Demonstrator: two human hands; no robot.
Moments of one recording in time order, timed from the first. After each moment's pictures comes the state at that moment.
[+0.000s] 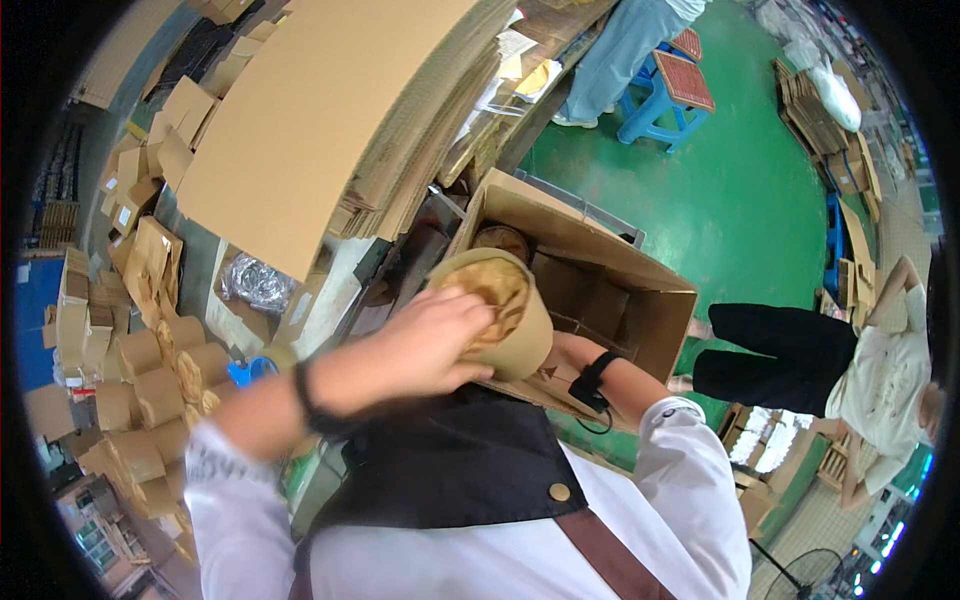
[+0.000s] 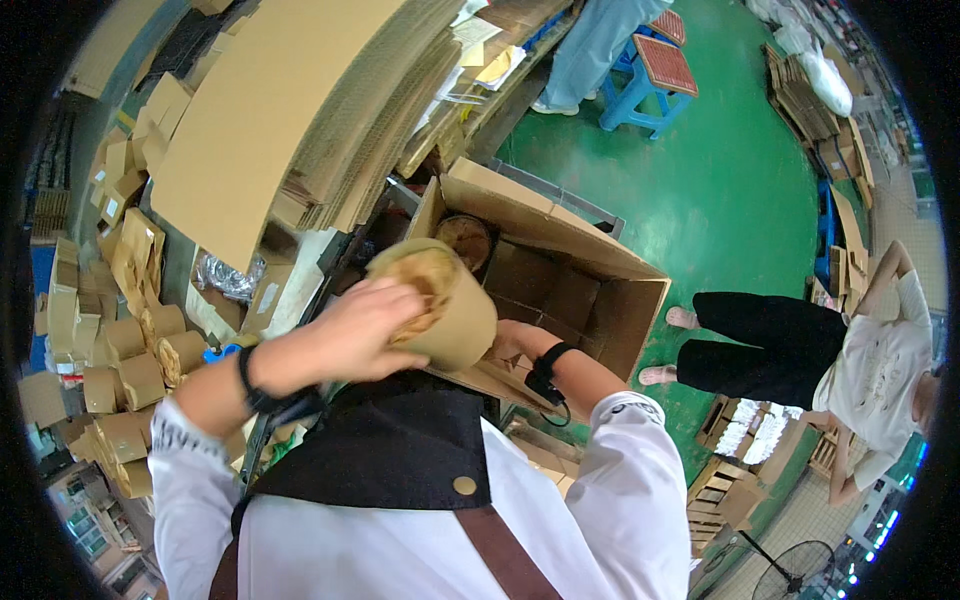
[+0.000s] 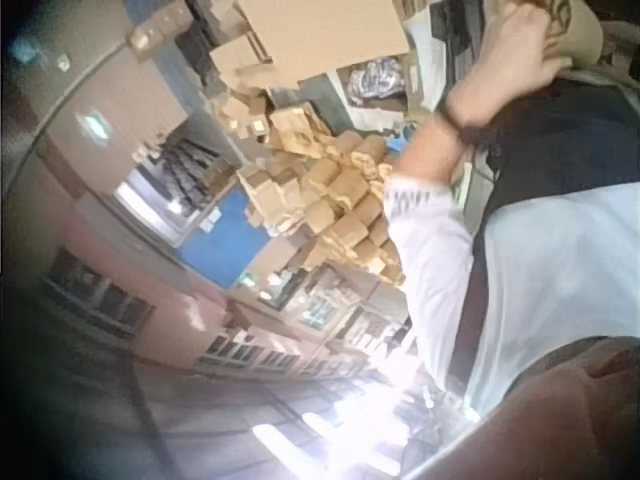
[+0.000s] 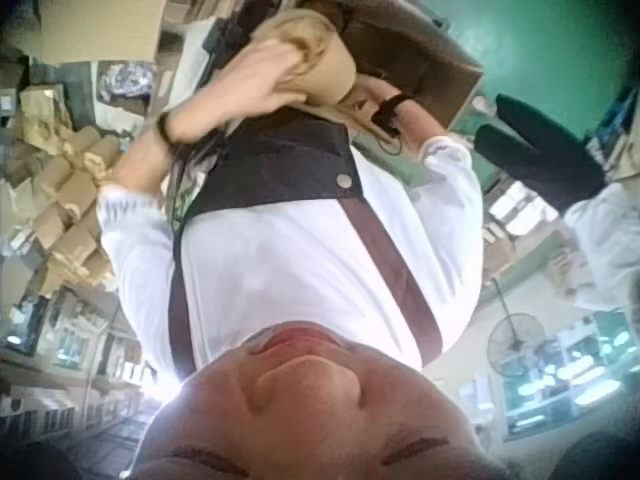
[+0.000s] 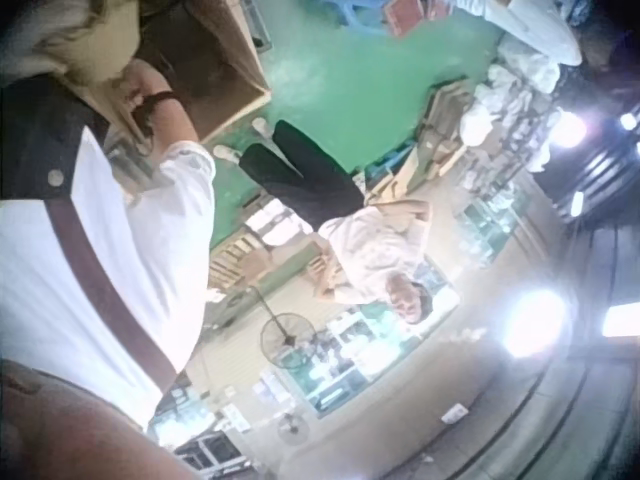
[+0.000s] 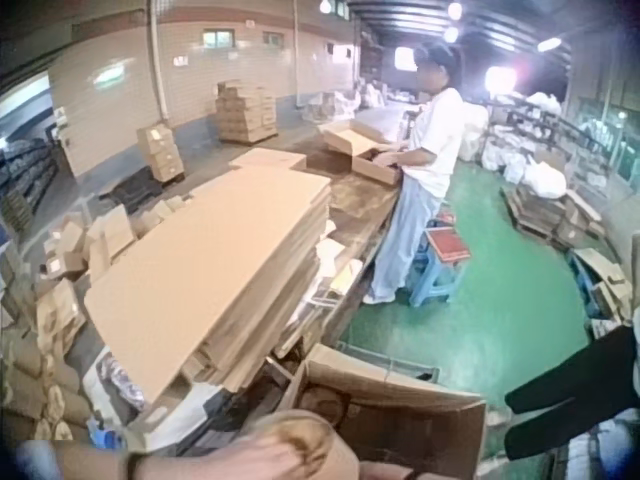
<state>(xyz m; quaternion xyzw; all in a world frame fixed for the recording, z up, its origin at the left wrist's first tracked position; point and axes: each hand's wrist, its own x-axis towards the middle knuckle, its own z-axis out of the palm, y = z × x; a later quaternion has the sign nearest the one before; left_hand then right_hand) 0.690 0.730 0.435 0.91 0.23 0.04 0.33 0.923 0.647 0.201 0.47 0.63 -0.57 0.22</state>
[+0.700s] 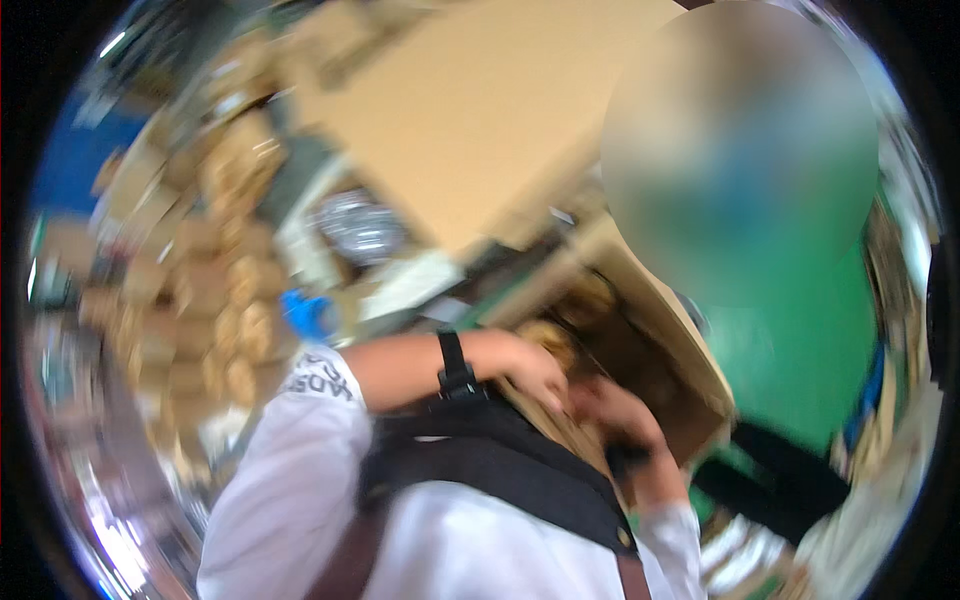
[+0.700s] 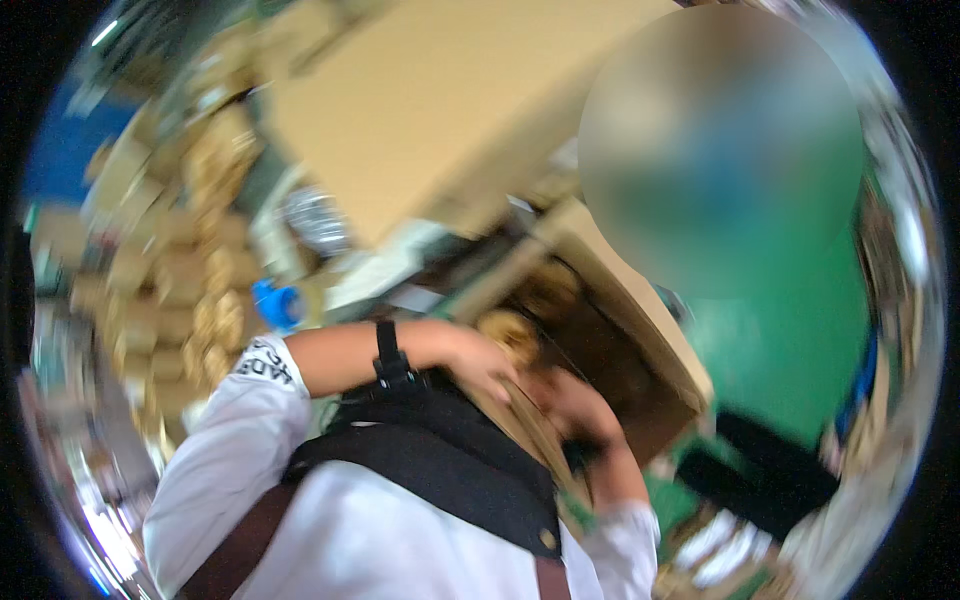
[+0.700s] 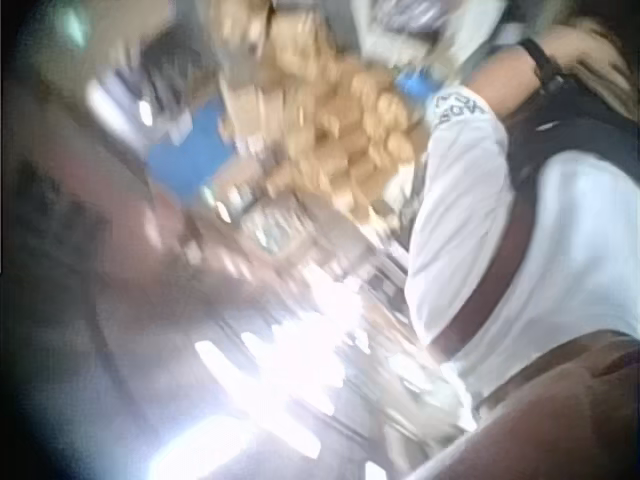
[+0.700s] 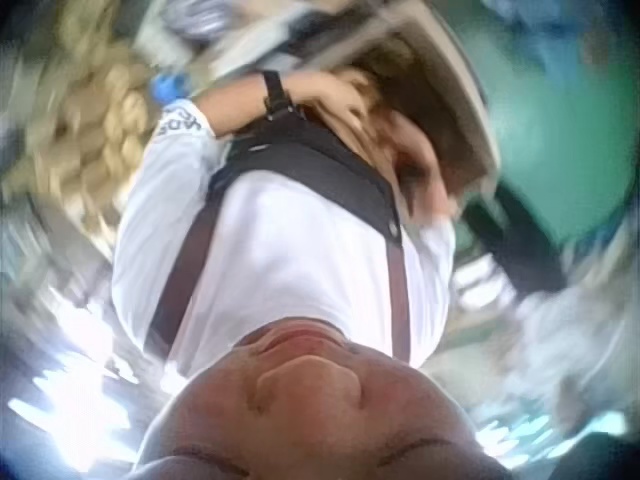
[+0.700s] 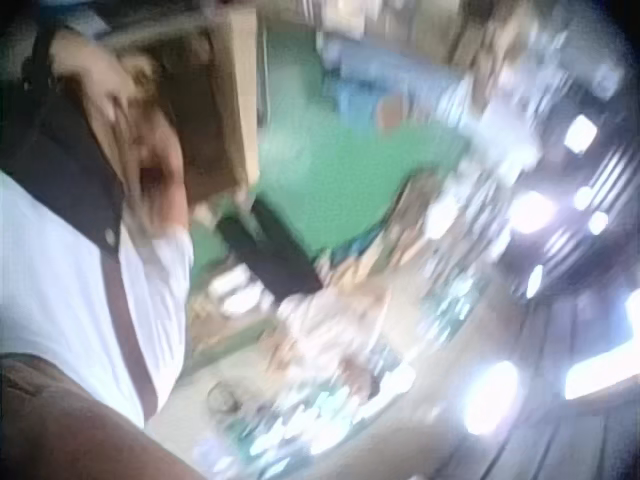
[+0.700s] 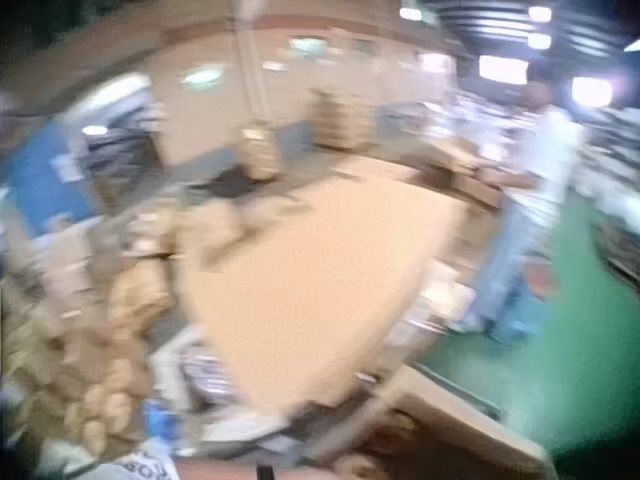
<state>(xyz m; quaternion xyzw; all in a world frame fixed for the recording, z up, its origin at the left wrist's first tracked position) 0.688 0.724 0.305 0.80 0.09 -0.18 0.56 0.916 0.651 0.264 0.41 0.51 -0.75 0.07</state>
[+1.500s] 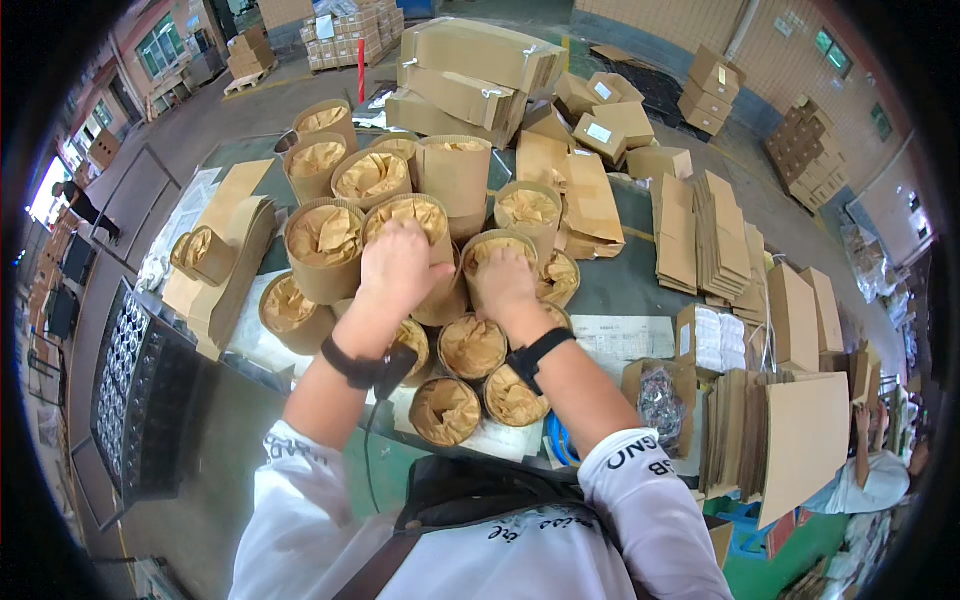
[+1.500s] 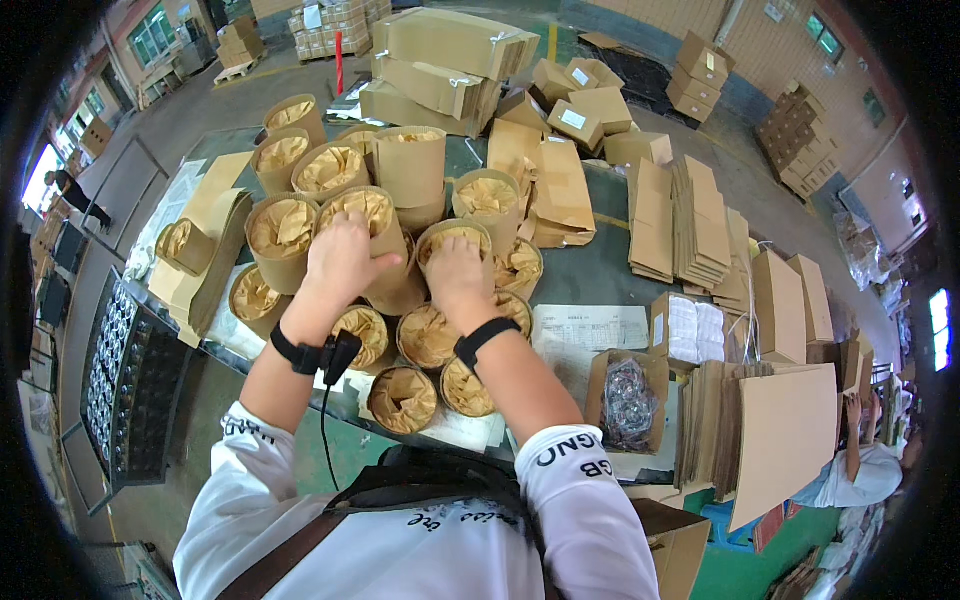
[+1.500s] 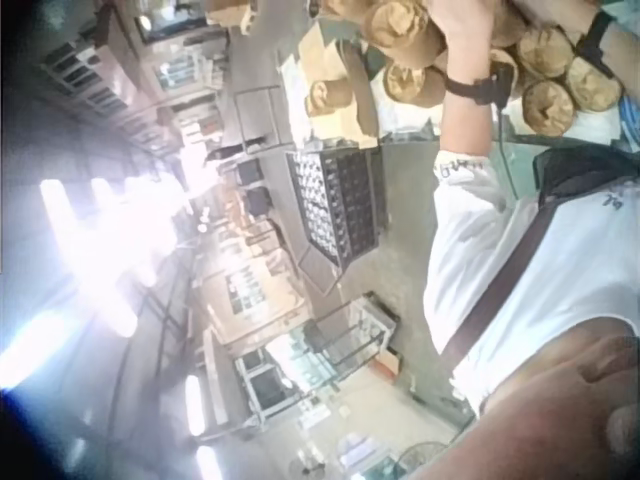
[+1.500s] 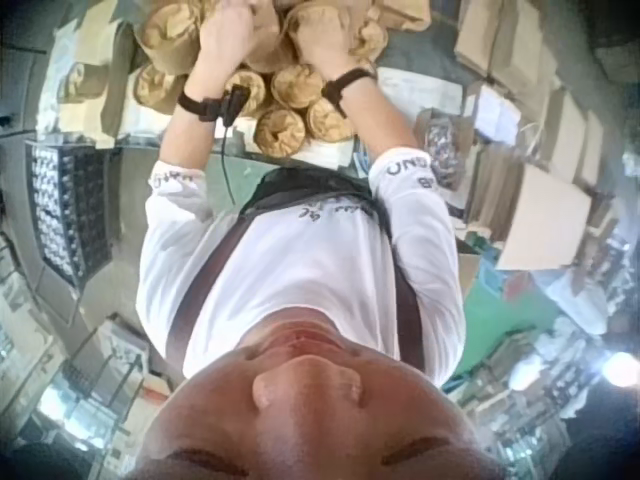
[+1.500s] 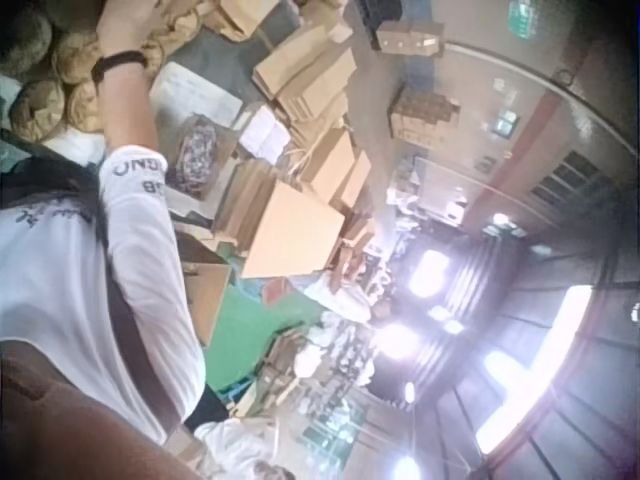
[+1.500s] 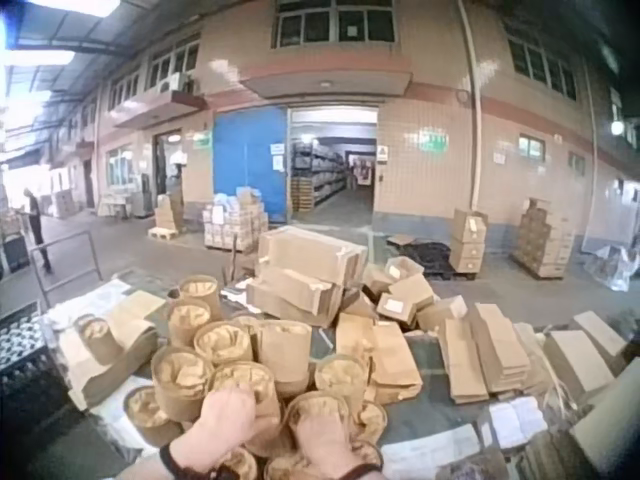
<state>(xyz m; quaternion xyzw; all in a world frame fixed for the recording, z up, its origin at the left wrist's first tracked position) 0.052 0.512 0.499 0.37 0.91 0.08 -0.14 0.120 0.662 0.416 0.10 0.99 -0.06 0.00</state>
